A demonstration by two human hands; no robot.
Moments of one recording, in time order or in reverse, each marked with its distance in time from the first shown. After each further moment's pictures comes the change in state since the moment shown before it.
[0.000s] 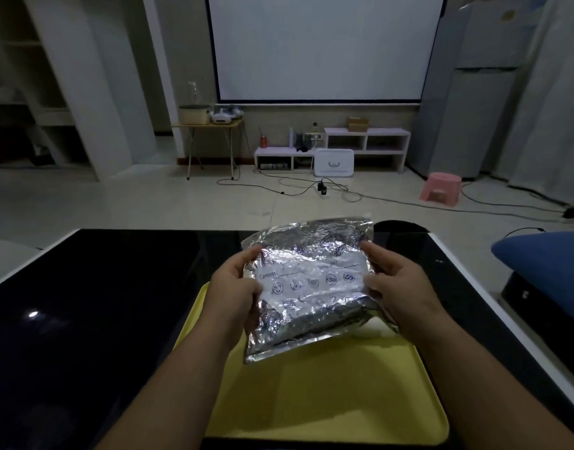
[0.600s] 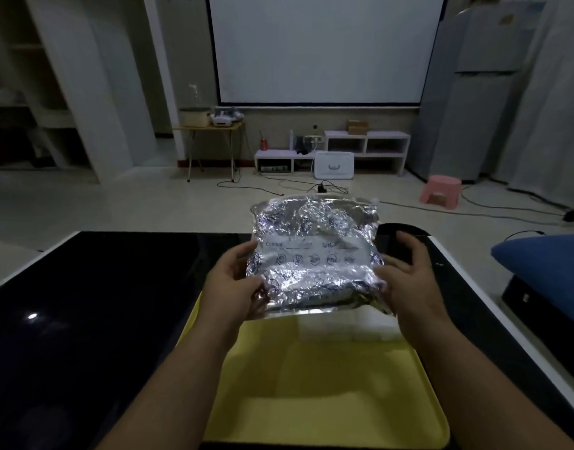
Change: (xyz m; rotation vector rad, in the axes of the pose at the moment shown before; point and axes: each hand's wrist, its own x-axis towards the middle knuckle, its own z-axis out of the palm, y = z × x) left_hand -0.007 0.009 0.002 0.005 0.024 0.106; right_hand -0.003 -0.008 0.001 0.095 0.202 -0.019
